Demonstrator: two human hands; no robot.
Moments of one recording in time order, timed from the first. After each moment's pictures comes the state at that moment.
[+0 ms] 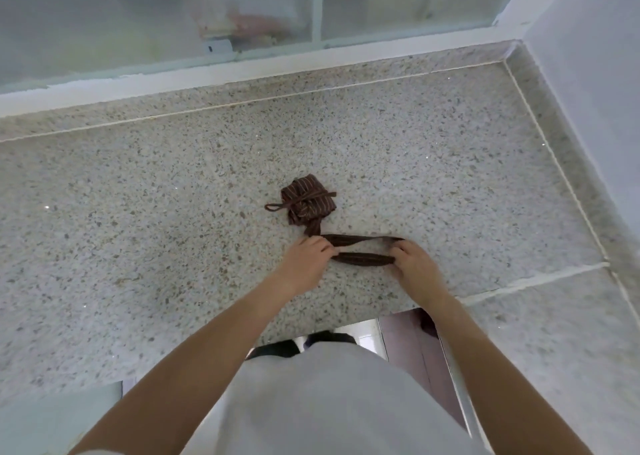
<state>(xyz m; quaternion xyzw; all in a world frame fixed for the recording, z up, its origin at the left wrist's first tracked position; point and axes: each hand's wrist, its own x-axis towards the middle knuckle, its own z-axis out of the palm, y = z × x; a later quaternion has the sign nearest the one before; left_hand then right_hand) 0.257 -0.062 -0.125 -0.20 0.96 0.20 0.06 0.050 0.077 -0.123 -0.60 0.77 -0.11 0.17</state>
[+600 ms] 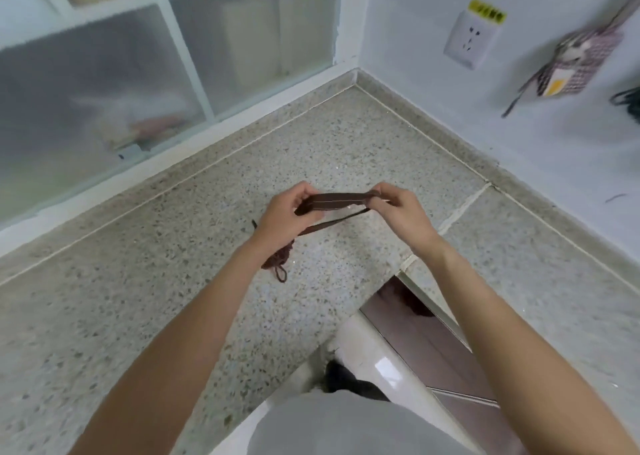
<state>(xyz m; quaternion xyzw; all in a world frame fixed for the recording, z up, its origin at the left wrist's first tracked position) 0.204 -0.087 0.036 -0.16 0.82 0.54 -0.11 0.092 0.087 0.059 -0.26 0.79 -0.51 0.23</state>
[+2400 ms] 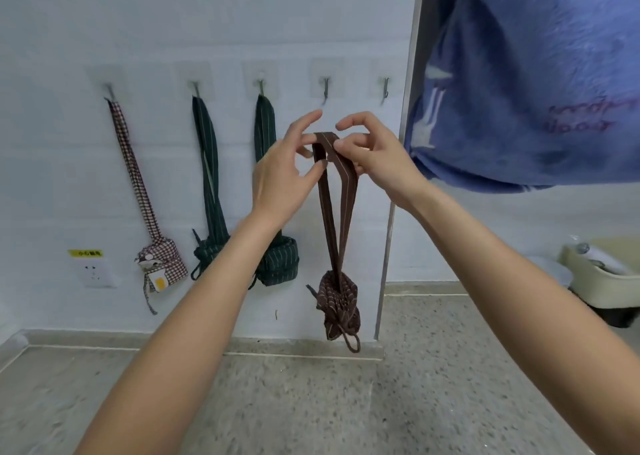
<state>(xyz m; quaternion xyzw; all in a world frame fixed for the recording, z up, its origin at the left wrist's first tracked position) -0.086 0.403 0.322 0.32 0.78 0.42 -0.35 -0.049 0.559 0.349 -0.17 0.76 -0.59 -0.19</state>
